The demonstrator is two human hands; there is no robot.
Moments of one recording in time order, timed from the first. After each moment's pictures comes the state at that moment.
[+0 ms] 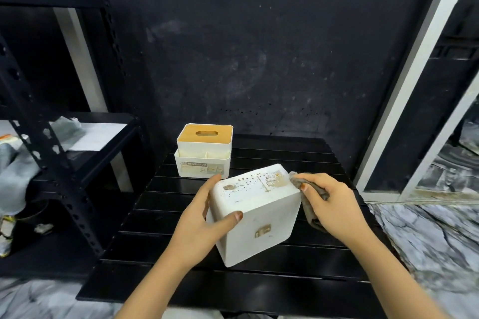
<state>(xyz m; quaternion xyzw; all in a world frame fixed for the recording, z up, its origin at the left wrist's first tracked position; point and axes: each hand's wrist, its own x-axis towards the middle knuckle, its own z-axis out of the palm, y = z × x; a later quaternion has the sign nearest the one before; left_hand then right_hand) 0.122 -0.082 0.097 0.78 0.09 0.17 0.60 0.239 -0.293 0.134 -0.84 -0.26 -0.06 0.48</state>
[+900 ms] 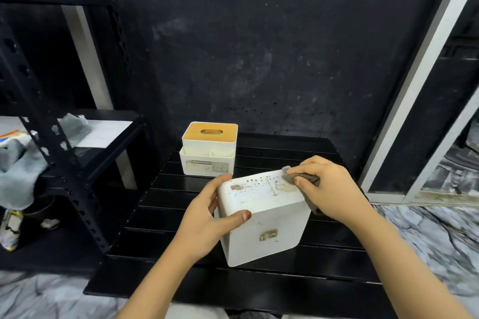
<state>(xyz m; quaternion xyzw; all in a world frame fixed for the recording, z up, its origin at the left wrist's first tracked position) 0.126 -0.078 0.099 0.75 0.07 0.17 0.64 0.249 -0.276 0.161 -0.89 -0.32 -0.05 0.32</state>
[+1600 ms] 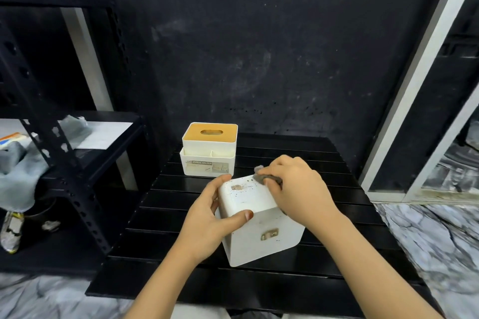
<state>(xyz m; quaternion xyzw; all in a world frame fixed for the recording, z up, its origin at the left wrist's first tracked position) 0.125 -0.082 0.099 0.74 0.08 0.18 0.64 0.221 -0.232 0.164 -0.91 -0.35 -0.09 0.18</state>
